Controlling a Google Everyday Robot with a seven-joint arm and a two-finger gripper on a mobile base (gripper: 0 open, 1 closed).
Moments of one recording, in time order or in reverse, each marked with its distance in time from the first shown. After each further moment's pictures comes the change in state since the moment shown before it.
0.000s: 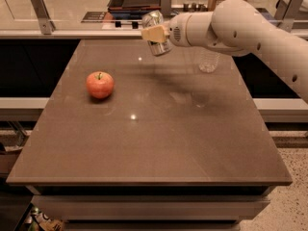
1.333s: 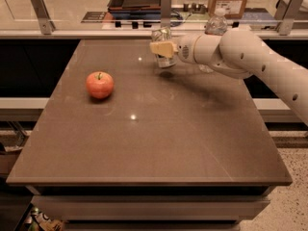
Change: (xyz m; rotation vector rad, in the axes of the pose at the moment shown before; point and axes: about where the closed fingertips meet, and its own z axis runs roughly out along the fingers) arm 0.051 -0.033 0.004 -0.007 -0.065 0.058
